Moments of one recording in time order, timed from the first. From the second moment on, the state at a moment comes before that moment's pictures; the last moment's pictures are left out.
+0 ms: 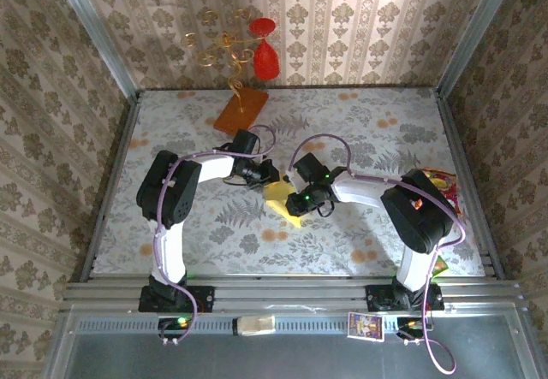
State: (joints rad) left arm -0.51 2.02 1.19 -0.24 0.60 -0.63; right arm 0.64 1.80 1.02 -0.36 -0.31 0.23
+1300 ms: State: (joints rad) left arm -0.51 2.02 1.19 -0.24 0.60 -0.63; right arm 0.64 1.82 1.02 -0.37 -0.28 0.23
